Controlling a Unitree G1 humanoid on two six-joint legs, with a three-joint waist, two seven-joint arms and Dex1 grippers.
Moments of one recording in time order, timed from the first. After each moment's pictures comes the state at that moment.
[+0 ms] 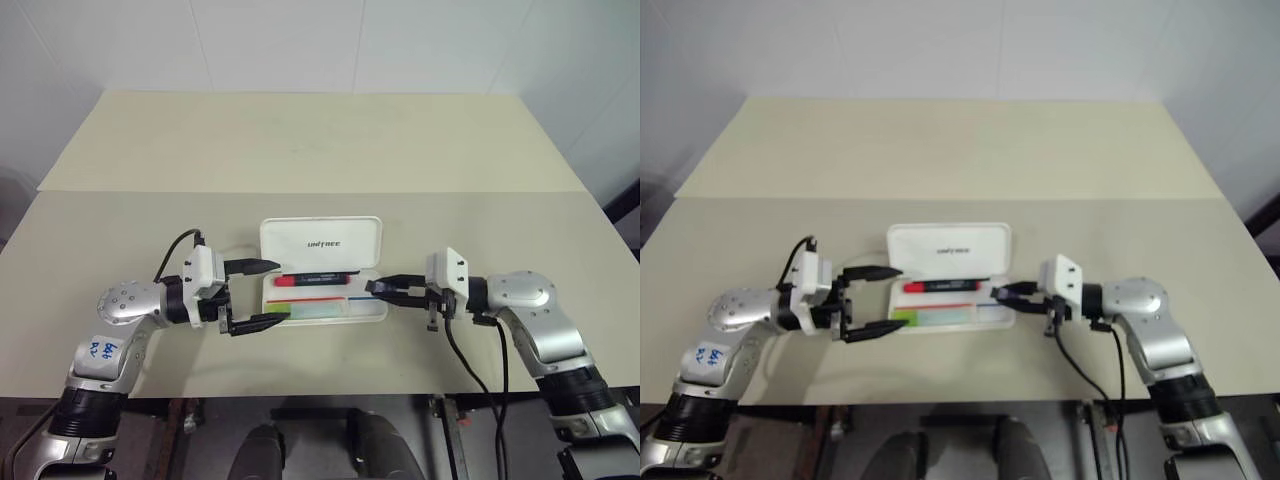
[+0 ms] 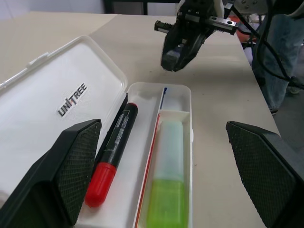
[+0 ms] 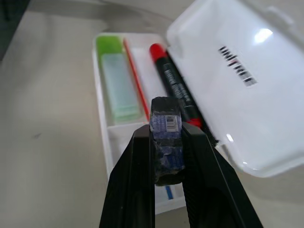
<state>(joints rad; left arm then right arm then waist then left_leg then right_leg) -0.22 0.65 0.06 -0.14 -0.46 0.17 -1.09 -0.42 -0.62 0.13 0.11 0.29 -0.02 1.26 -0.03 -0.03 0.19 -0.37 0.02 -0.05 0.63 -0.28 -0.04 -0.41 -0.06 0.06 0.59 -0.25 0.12</state>
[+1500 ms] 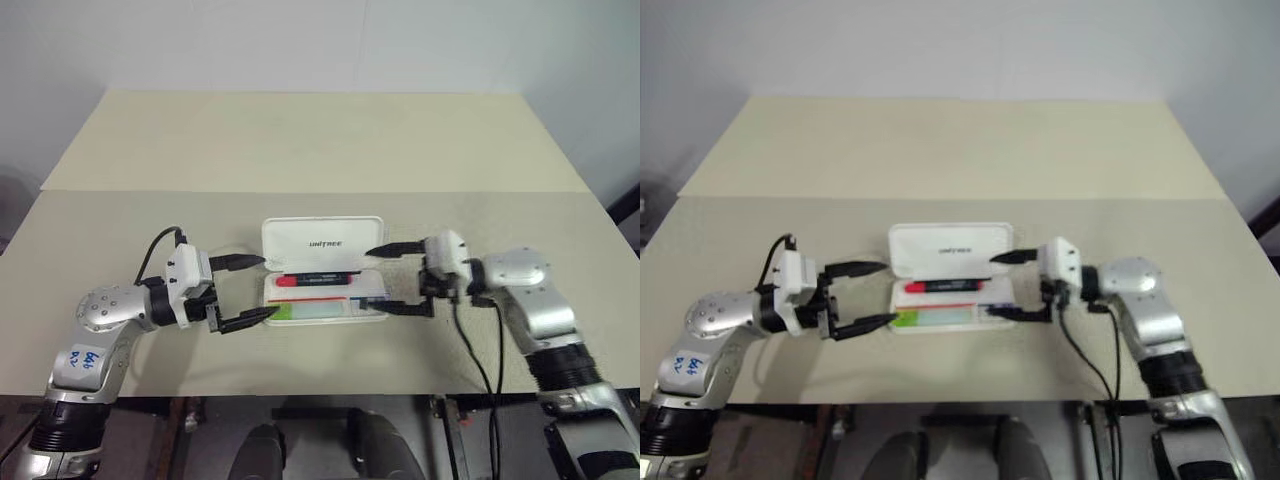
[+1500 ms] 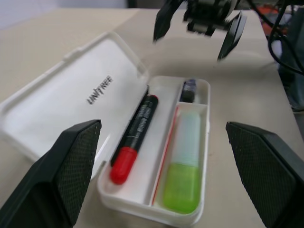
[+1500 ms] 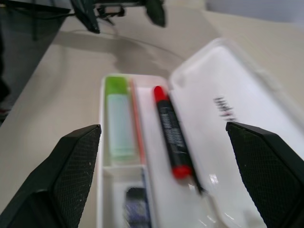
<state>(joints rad) -0.20 0.68 0.12 -0.18 -0.47 0.19 -1.04 -0.48 -0.63 0.04 0.08 0.39 0.01 1.30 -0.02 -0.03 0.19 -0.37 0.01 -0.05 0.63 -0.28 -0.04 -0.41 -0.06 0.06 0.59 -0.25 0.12</state>
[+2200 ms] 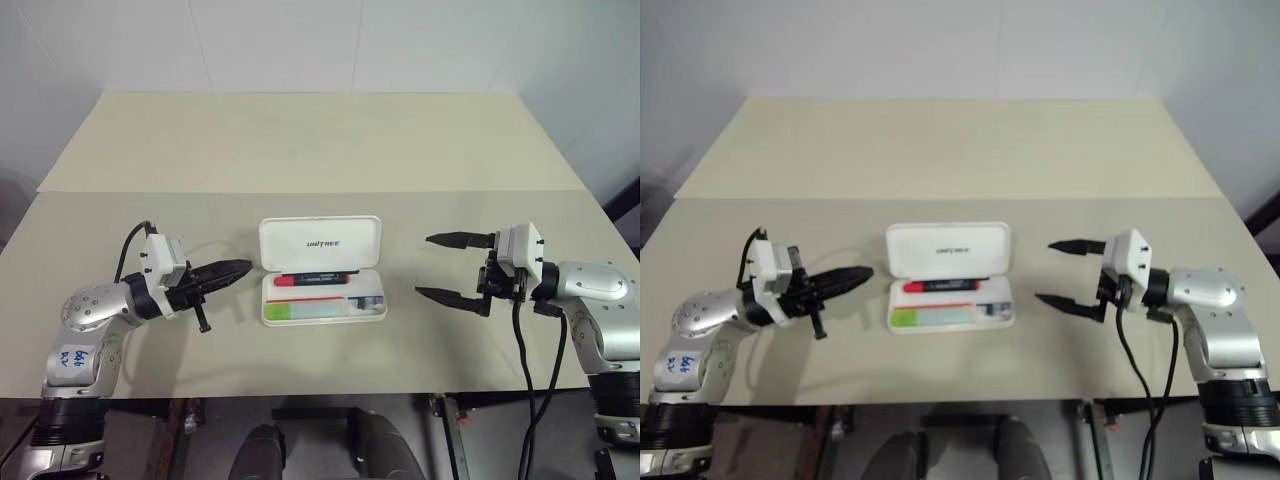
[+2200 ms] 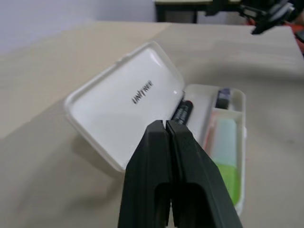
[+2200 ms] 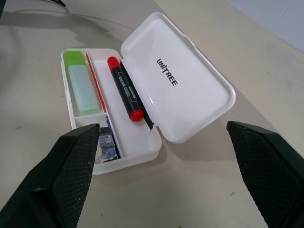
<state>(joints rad) -0.22 0.60 0.21 -0.06 -0.48 0.11 -0.98 -0.34 -0.74 -0.12 0.03 0.42 0.02 1.26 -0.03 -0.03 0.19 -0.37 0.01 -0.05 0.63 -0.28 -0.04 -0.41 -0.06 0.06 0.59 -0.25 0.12</state>
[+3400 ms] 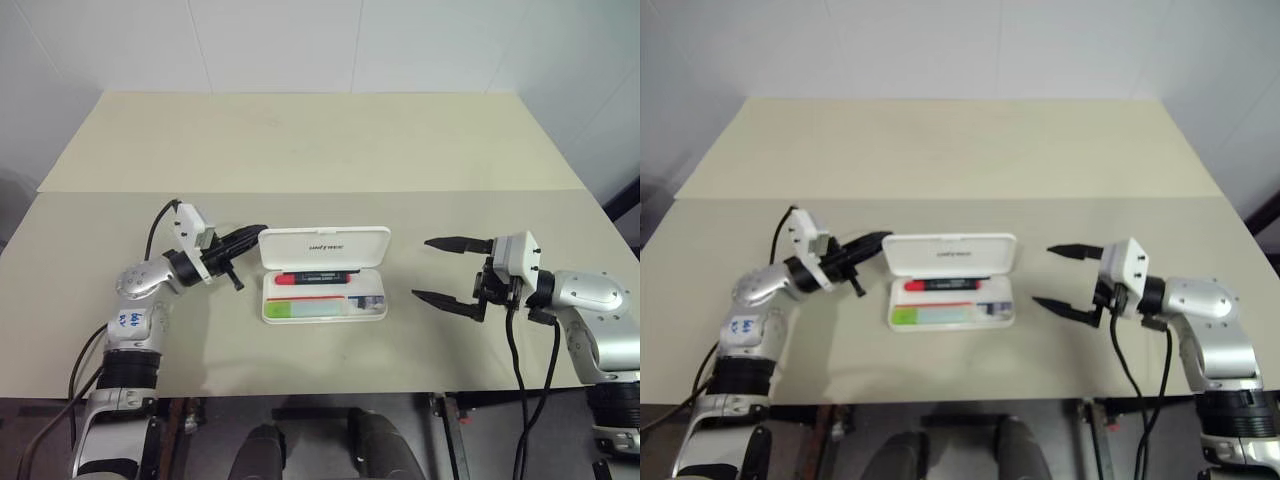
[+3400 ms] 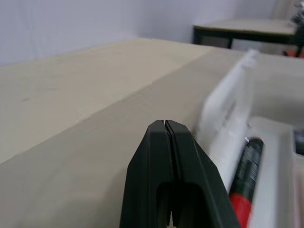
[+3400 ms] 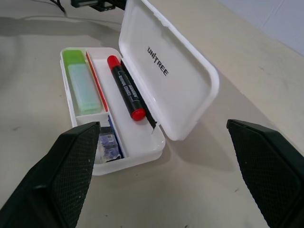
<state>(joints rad) -0.47 0.49 0.12 0.28 -0.38 -0.01 -0.99 -0.28 -0.72 -0.12 -0.01 0.42 0.00 1.20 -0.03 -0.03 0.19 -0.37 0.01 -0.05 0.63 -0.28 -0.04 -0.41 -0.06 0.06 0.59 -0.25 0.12</state>
